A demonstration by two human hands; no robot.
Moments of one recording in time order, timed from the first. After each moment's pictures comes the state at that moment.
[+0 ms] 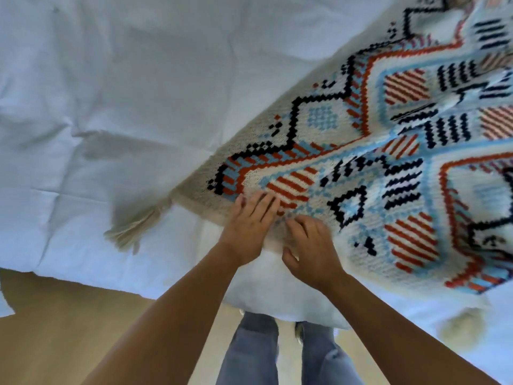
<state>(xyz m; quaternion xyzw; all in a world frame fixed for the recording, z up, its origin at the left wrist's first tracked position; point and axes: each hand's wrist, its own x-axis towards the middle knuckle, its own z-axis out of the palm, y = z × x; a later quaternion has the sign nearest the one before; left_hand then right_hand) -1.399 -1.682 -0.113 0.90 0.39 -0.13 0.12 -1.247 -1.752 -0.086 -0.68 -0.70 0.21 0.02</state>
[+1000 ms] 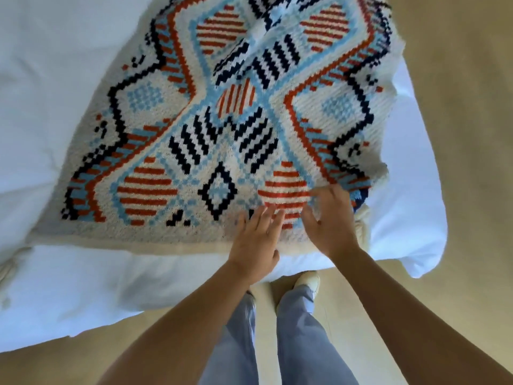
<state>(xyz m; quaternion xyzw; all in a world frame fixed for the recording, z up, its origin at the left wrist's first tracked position) -1.184 -1.834 -0.104 0.94 0.26 -0.16 0.18 -1.036 -1.903 -0.082 -0.87 -0.40 0.14 0.26</state>
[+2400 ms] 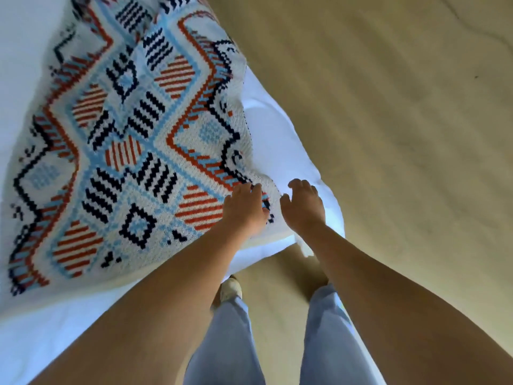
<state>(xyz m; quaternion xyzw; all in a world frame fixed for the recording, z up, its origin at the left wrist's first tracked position) -0.946 -1.939 -0.030 0.92 0.26 -0.24 0.19 -0.876 -2.047 -0.039 -0.93 -0.20 0.25 0.20</state>
